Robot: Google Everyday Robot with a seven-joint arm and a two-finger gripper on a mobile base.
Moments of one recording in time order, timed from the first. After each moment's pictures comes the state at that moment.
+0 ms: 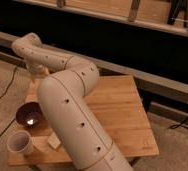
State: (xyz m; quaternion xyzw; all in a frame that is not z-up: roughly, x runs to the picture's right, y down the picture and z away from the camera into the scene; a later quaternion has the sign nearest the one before) arm -0.303 -0.053 0.876 -0.24 0.16 0.63 0.72
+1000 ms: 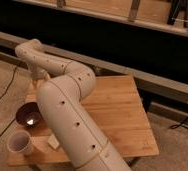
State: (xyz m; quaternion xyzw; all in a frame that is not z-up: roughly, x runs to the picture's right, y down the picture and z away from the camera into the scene) arm -0.298 -0.010 0.892 -0.29 0.22 0.59 0.72
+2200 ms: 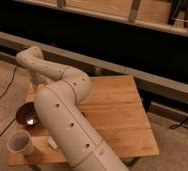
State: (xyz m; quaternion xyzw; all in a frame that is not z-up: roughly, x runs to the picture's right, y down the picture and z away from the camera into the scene) arm -0.307 0.016 0.931 -0.28 0.21 0.57 0.74
